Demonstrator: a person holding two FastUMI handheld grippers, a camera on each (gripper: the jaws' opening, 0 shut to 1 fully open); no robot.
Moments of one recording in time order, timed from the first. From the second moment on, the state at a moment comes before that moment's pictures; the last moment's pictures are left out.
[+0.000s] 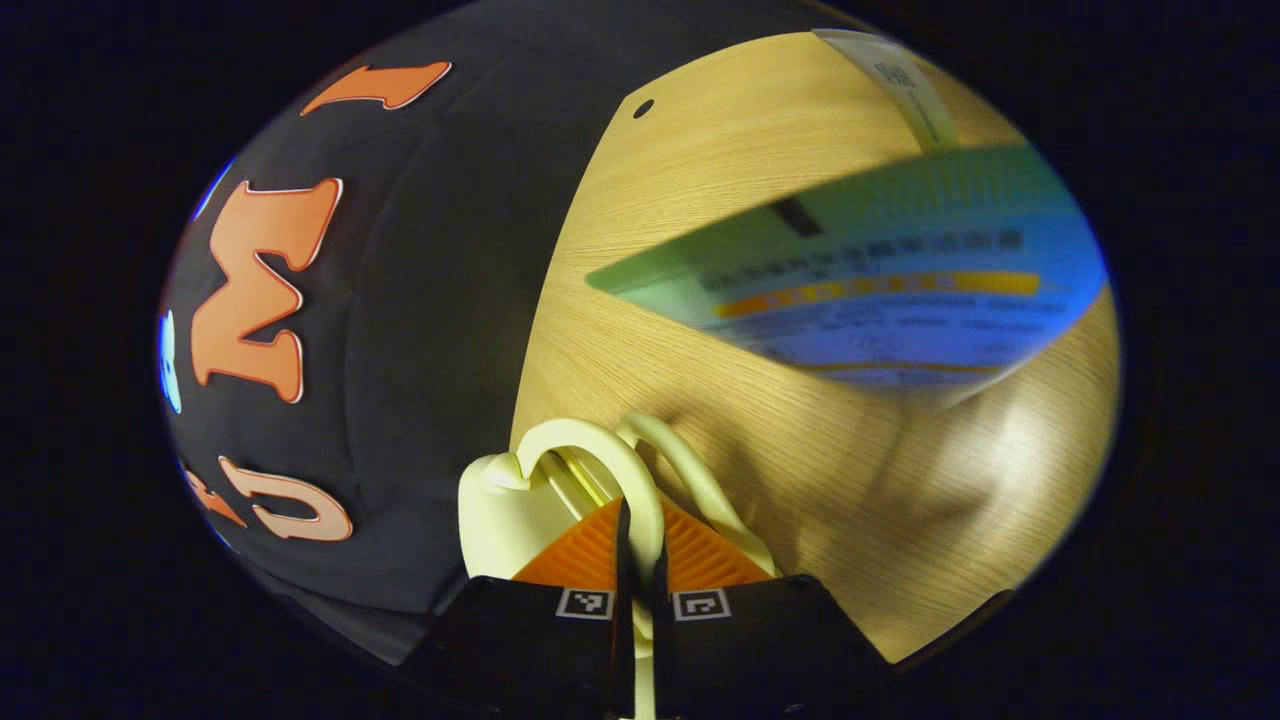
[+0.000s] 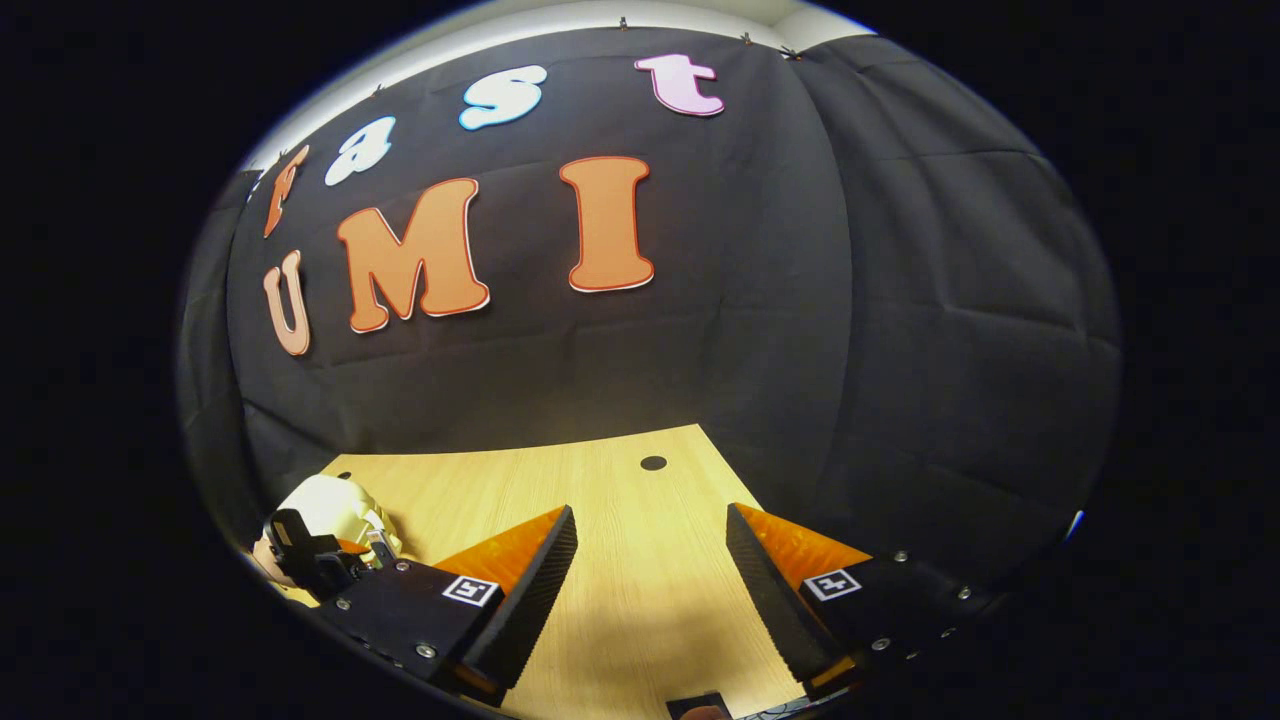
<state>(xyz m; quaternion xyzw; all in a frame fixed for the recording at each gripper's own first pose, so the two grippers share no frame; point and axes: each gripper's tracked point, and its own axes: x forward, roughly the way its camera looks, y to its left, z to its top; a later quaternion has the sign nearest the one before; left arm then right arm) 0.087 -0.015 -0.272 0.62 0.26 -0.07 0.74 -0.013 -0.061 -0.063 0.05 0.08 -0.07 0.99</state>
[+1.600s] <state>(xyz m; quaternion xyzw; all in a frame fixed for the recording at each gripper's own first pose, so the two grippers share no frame) 0.128 0.124 -0.228 -0.13 0.19 -0.09 0.97 0.030 0.252 -0.014 0.04 0.06 -0.01 1.00</state>
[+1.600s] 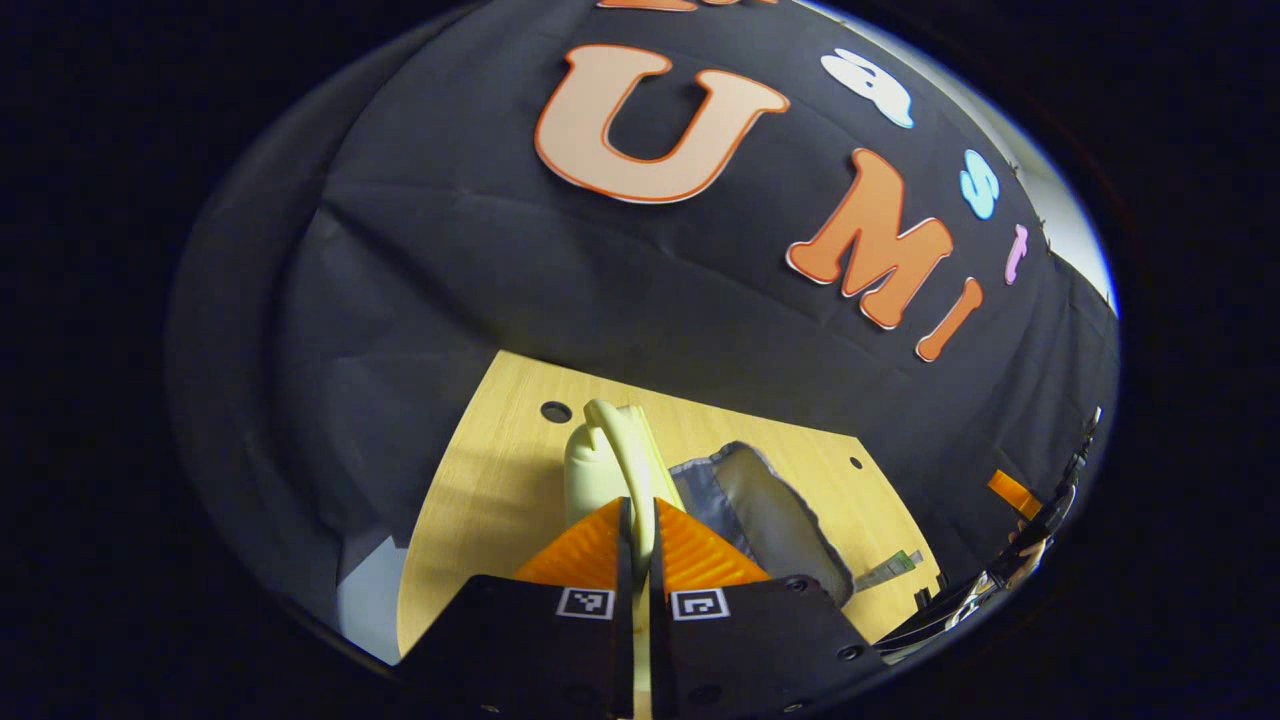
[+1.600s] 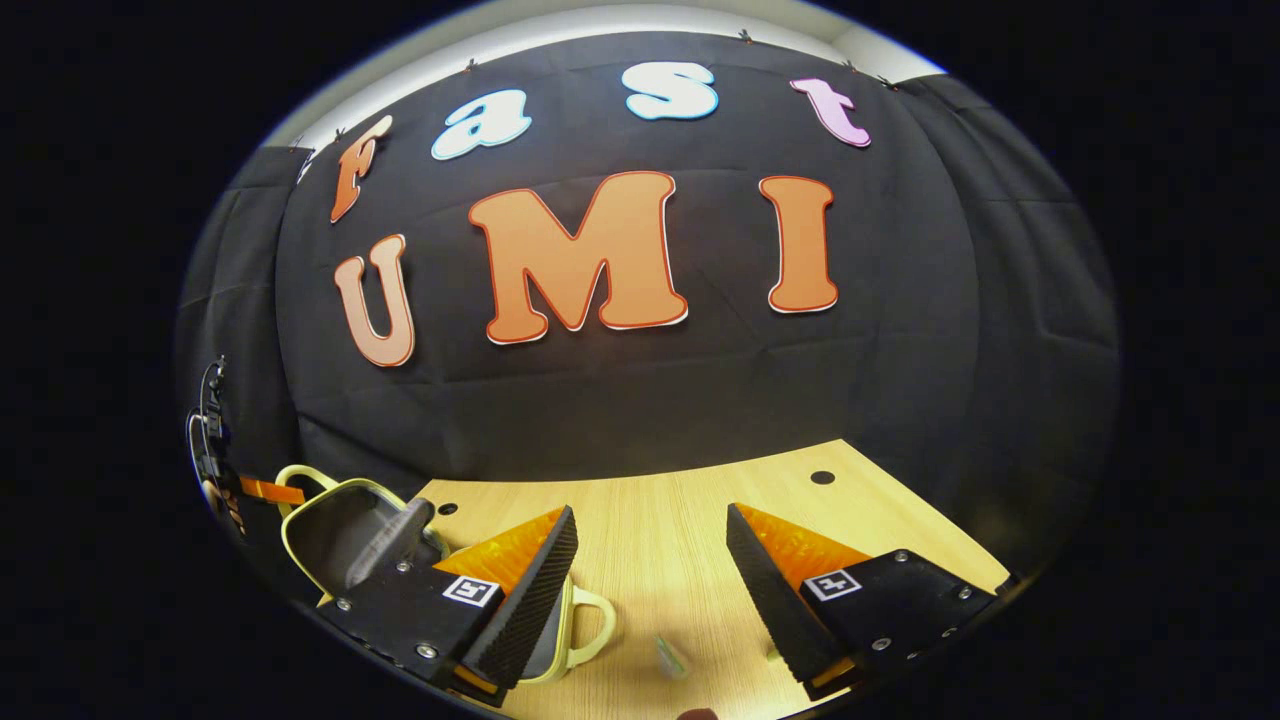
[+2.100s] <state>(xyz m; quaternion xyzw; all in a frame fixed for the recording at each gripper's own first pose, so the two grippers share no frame) 0.139 0.204 -0.357 -0.15 0.31 0.01 0.94 0.023 0.253 -0.015 0.04 0.07 -0.04 1.00</state>
